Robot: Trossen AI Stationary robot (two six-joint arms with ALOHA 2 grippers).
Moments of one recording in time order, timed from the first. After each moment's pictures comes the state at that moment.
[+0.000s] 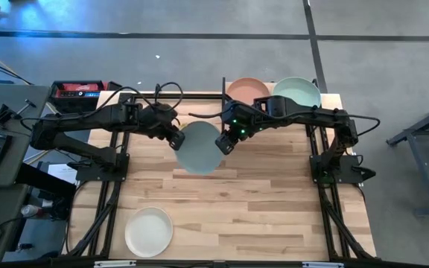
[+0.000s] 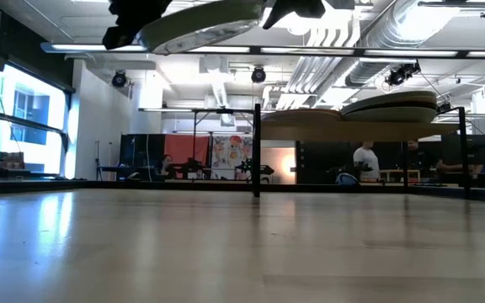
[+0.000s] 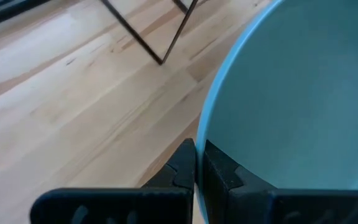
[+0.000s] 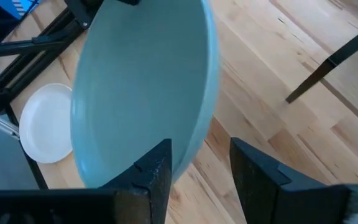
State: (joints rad) left arm 0.13 1.19 1.20 -0.87 -0.14 -0.69; right arm -0.03 1.80 2.02 -1.19 0.06 0.66
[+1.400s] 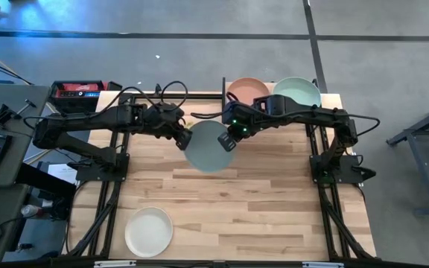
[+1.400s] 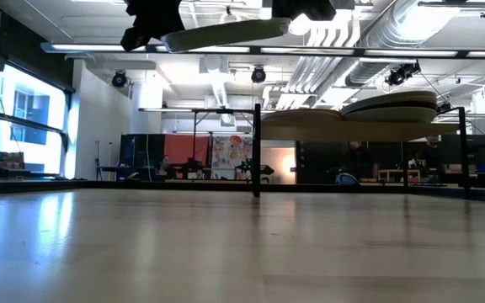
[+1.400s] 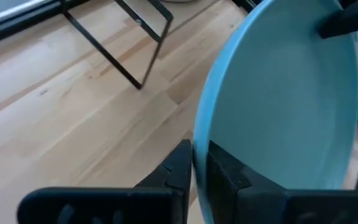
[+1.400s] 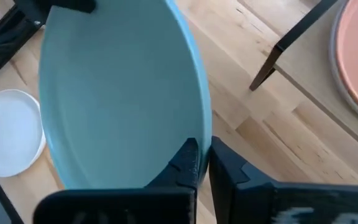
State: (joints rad) left arm 0.13 1.23 1.19 -0.73 -0.15 -0.65; right arm -0.04 1.80 2.02 -1.28 0.13 0.70
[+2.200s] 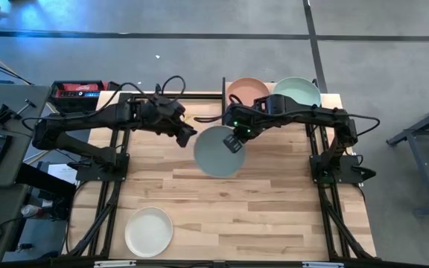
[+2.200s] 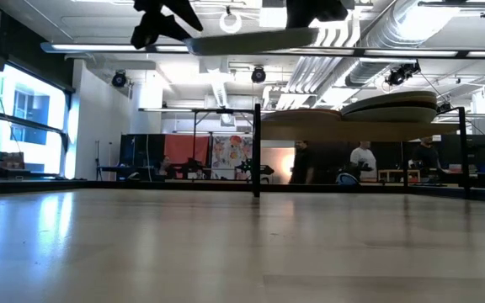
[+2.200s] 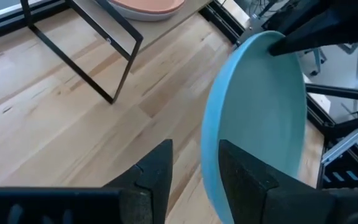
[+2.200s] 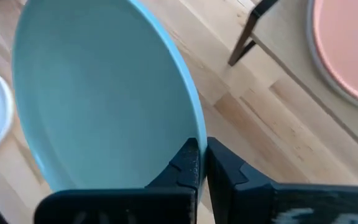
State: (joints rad) left arm 0.16 1.22 1.19 -0.64 -0.04 -0.62; right arm -0.05 1.80 2.02 -1.40 0.14 0.69
